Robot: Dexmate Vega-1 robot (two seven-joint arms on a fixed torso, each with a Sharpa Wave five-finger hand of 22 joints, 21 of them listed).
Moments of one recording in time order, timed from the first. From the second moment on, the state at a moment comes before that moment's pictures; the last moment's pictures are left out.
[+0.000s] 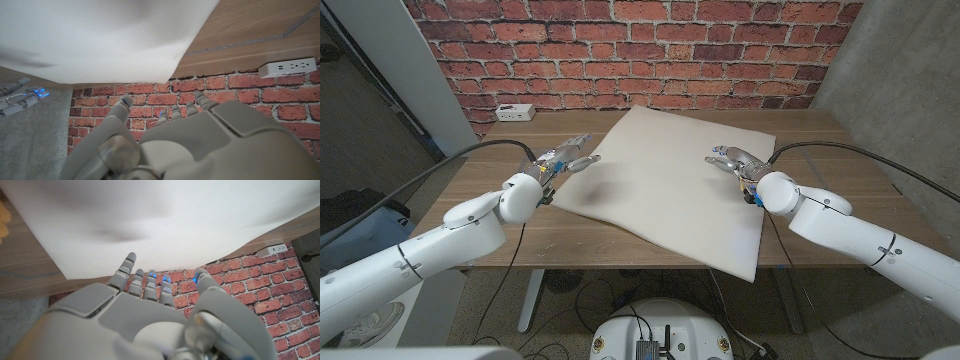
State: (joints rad) left arm 1.04 1.10 0.45 -2.16 0.27 0.50 0.16; left_hand 0.20 0.15 0.54 -0.06 0.18 -0.15 -0.06 0.19 0.17 -0.17 0.01 0.21 0.18 -0.17 0.04 0.18 0.17 -0.10 0.02 0.25 0.19; right arm -0.87 -0.94 -0.65 -2.17 -0.02 -0.70 -0.20; right_hand 0.40 0.19 0.46 -0.07 0.18 0.13 -0.02 0.21 0.18 0.12 0.08 0.22 0.19 0.06 0.06 0.22 0.19 0.25 0.08 0.22 0.17
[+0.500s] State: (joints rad) left arm 1.11 1.16 0.45 -2.24 0.40 0.57 0.17; left_hand 0.22 0.14 0.54 -0.08 0.17 -0.11 -0.08 0.19 0.17 -0.17 -0.02 0.21 0.18 -0.17 0.01 0.18 0.17 -0.07 0.00 0.25 0.19; right arm -0.92 -0.95 -0.72 -2.27 -0.20 -0.83 -0.22; right_hand 0.42 0.19 0.47 -0.08 0.18 0.16 -0.02 0.21 0.18 0.14 0.07 0.22 0.19 0.07 0.05 0.23 0.19 0.27 0.08 0.22 0.17
